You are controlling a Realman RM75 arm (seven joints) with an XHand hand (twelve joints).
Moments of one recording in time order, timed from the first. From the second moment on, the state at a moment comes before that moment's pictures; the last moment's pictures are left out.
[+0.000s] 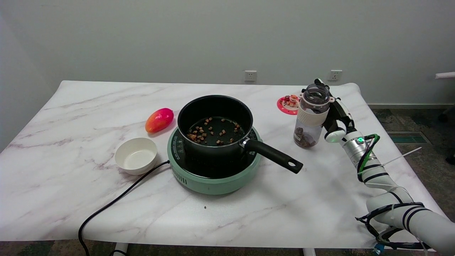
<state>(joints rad) 0.16 -0.99 -1.79 0.65 0.42 0.94 1.87</state>
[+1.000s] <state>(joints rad) 0.18 -1.00 -1.77 0.65 0.41 0.91 1.86</state>
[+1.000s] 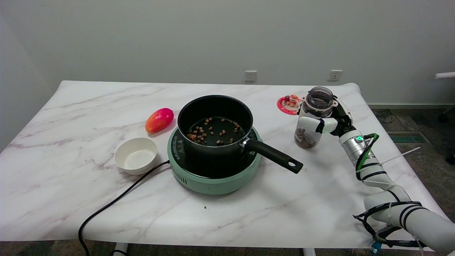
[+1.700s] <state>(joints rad) 0.22 -1.00 -1.72 0.65 0.41 0.89 1.86</state>
